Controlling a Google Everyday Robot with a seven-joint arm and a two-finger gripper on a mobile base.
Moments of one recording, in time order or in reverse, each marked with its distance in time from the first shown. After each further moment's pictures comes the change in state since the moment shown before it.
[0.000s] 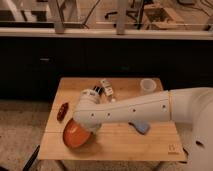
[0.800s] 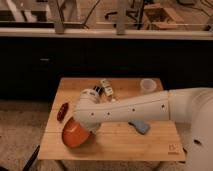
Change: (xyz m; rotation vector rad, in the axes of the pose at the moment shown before) arm 0.001 -0.005 0.003 0.010 -0.010 0.015
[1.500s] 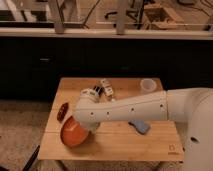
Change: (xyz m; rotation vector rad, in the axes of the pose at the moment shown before) arm 0.001 -0.006 0.005 0.012 -0.009 0.013
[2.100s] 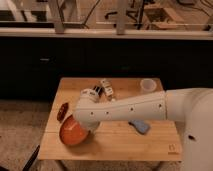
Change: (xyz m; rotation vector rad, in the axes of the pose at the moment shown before) arm 0.001 -0.005 0.006 0.011 -0.005 0.009
